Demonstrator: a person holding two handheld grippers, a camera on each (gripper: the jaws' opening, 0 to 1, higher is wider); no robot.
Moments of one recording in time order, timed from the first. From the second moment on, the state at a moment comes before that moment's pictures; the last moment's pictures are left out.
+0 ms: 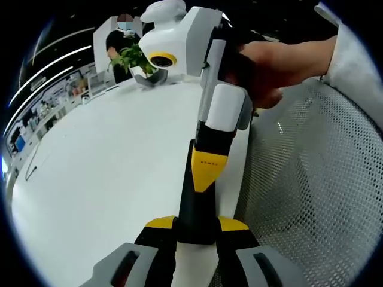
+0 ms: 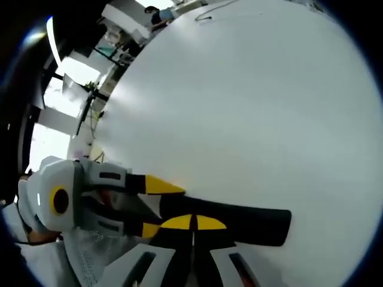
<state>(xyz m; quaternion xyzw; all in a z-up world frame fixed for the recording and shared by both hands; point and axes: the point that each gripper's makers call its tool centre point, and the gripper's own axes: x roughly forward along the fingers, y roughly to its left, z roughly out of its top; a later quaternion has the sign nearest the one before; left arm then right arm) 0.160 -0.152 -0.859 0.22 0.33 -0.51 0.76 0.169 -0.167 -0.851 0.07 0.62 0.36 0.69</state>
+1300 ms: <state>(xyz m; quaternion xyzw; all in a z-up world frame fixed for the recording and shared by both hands) 0.163 -0.151 -0.861 0.21 0.35 -0.49 0.77 0.226 -0.230 -0.735 0.12 0.31 0.32 0.89</state>
